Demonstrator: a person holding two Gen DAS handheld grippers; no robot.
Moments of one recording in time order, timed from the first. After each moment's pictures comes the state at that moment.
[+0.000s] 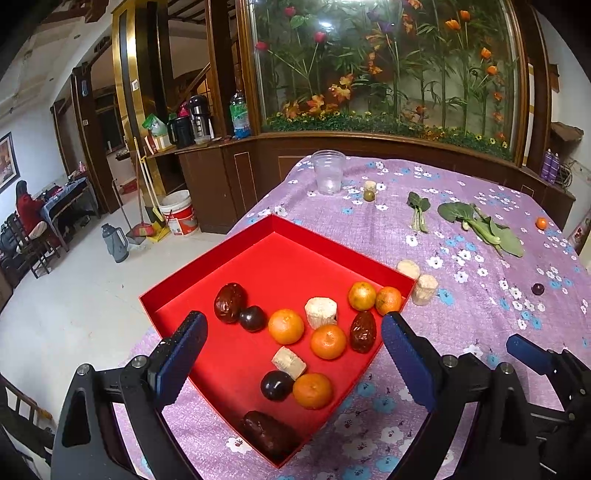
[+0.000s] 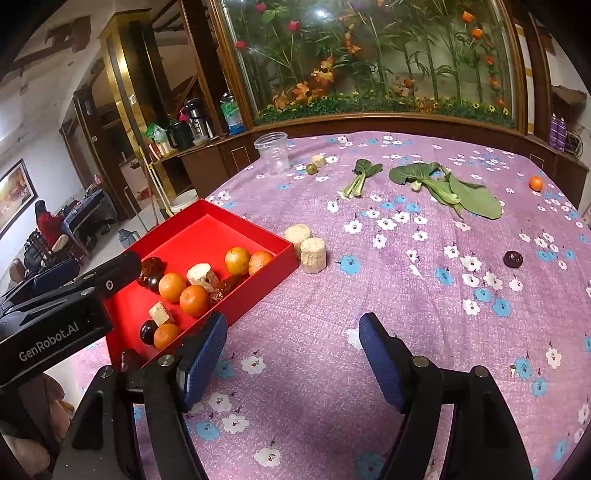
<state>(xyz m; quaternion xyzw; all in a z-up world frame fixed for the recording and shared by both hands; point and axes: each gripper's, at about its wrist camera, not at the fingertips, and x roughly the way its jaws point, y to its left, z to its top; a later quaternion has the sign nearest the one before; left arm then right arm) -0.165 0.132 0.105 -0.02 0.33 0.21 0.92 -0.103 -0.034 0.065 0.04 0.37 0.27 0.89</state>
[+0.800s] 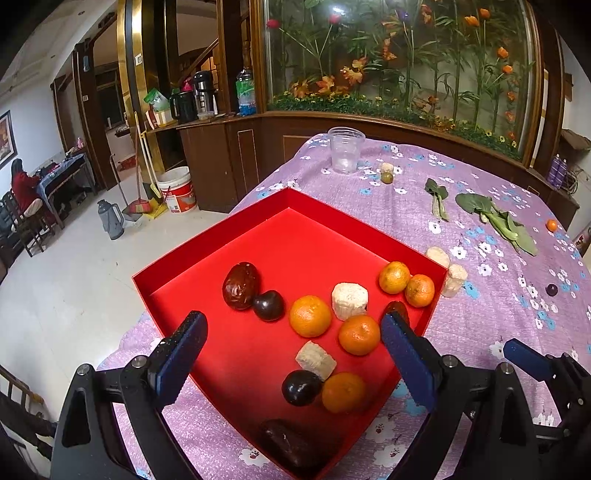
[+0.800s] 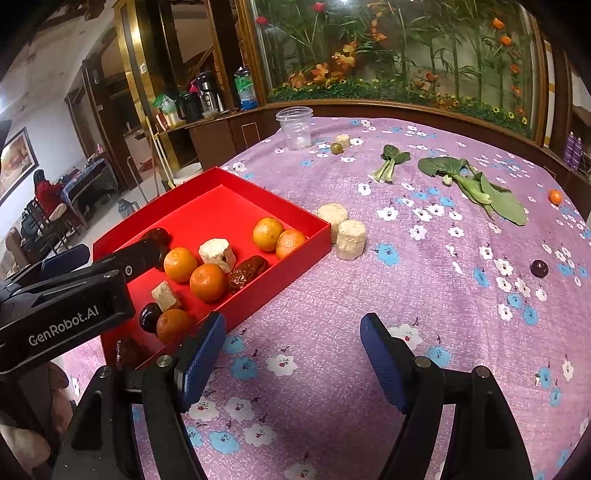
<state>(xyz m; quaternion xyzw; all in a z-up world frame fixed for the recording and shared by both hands) -0.155 0.172 0.083 -0.05 0.36 0.21 0.91 -0.100 0.009 0.053 -0.01 0.39 0.28 0.88</state>
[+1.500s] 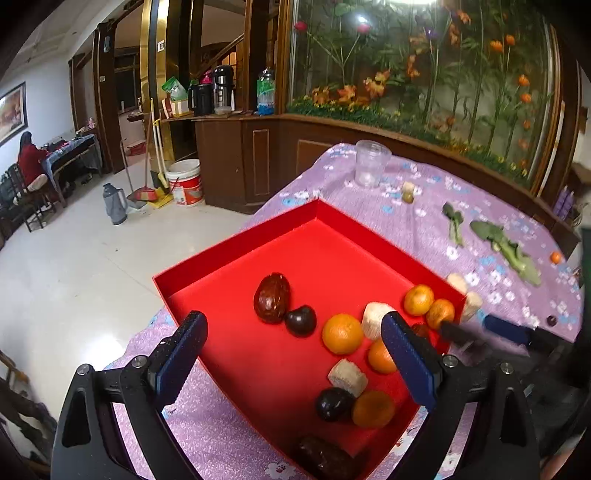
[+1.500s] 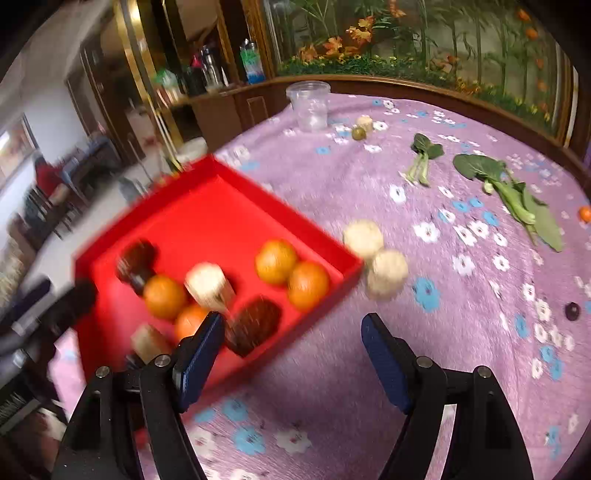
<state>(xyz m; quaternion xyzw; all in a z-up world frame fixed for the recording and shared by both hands) -0.164 0.209 0.090 -0.10 0.34 0.22 0.91 -0.032 0.037 0.062 0.01 0.42 0.30 0.86</state>
